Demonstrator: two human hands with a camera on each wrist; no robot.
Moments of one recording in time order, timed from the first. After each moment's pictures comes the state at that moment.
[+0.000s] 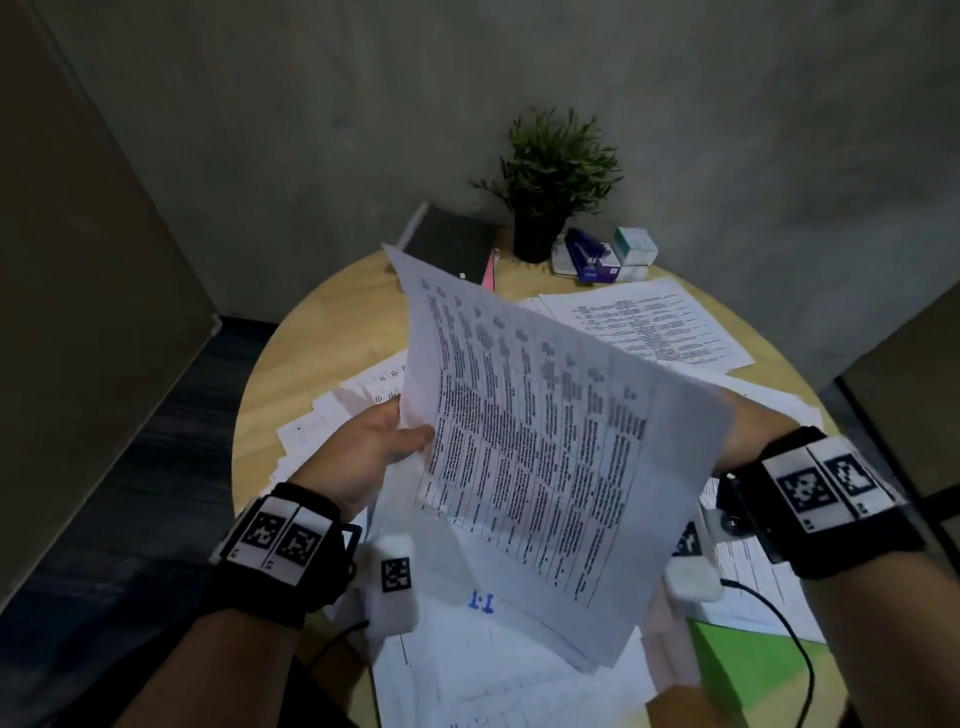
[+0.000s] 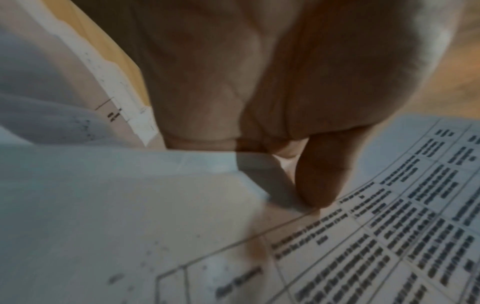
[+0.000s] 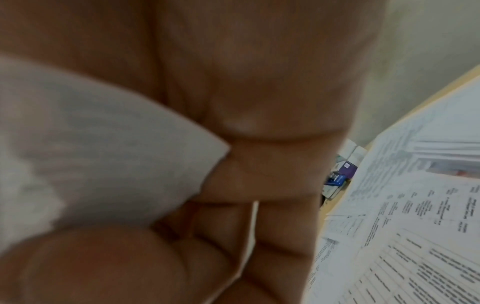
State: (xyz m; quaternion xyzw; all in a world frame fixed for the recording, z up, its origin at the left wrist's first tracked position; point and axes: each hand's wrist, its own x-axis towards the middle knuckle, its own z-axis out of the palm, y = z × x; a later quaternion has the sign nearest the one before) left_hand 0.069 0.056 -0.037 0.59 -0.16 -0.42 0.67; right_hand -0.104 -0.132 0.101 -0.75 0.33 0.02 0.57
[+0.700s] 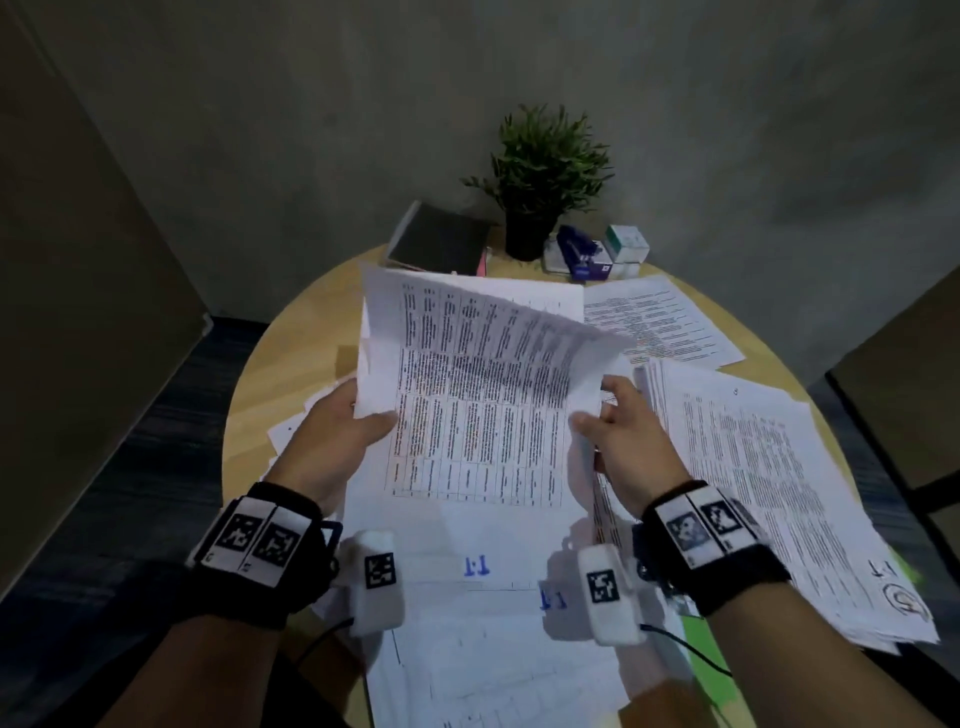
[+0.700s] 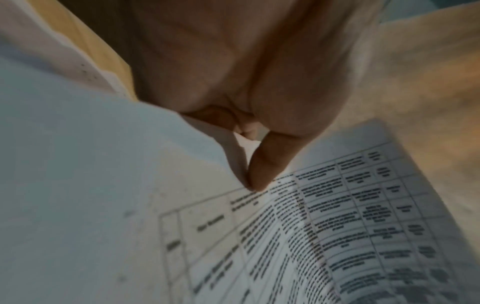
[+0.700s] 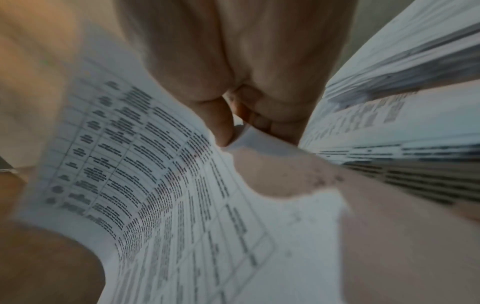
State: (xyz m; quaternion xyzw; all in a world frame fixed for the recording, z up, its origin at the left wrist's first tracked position) left_hand 0.083 0.062 -0.044 0.71 -0.14 -0.29 0.63; right_hand -0.089 -0.139 -0.008 -0.69 0.38 -0.15 0.59
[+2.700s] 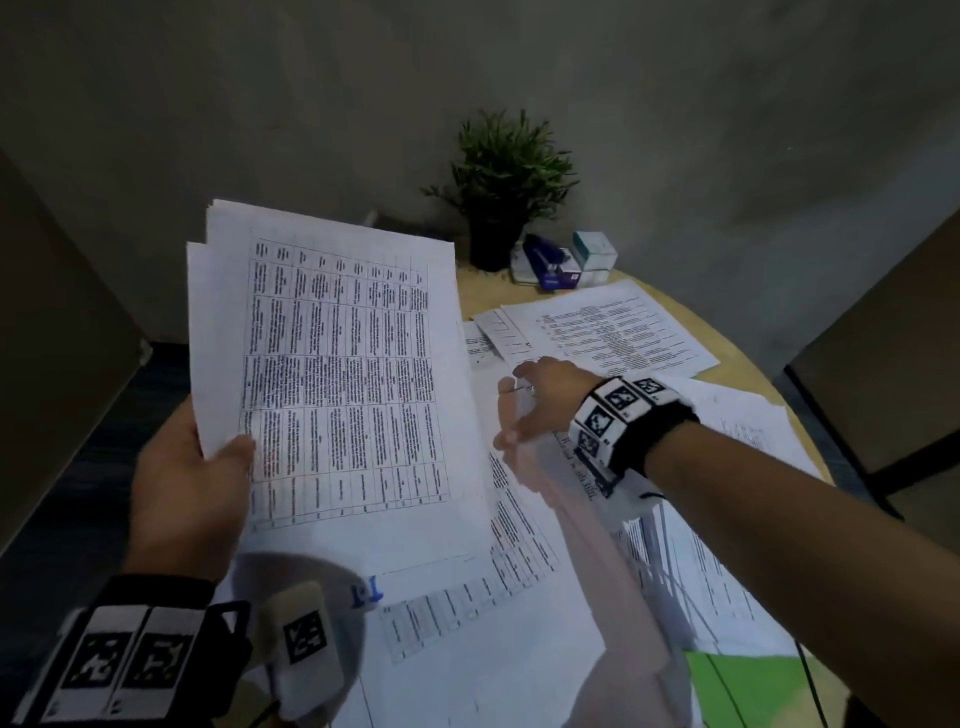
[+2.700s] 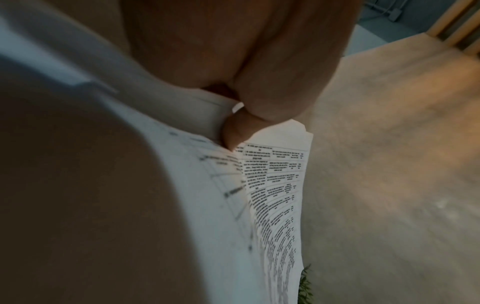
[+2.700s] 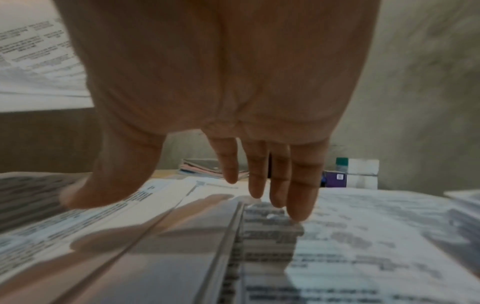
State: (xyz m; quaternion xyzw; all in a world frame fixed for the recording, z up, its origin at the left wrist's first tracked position) left_hand 0.103 0.086 -0.024 0.77 -0.08 -0.08 0.63; right_hand 0.002 -0.208 -0.015 -0.94 0.28 0.19 0.11
